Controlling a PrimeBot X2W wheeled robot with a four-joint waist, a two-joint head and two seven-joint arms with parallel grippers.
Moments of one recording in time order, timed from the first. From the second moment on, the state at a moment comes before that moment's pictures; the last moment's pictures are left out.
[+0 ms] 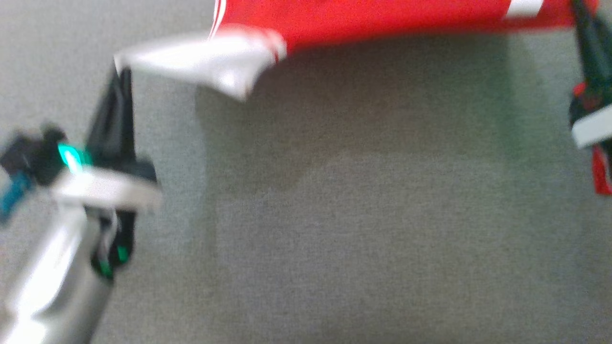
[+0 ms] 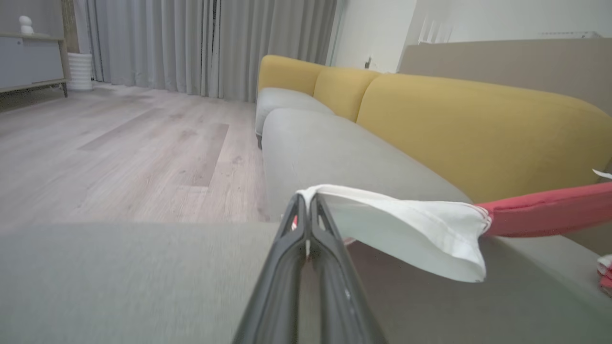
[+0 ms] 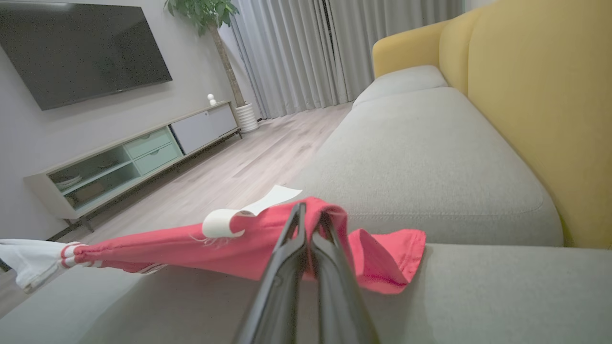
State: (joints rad) left arm -0.54 0.45 -0.46 0.21 -0.74 0.01 -0.21; right arm -0.73 -0.74 0.67 0.33 1.06 0.13 -0.26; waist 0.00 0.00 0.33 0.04
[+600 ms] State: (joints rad) left arm 0.12 0.52 -0.46 -0.27 -0.85 0.25 -0.17; right arm -0.26 -0.83 0.60 0.15 1.15 0.13 -0.26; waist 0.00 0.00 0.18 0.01
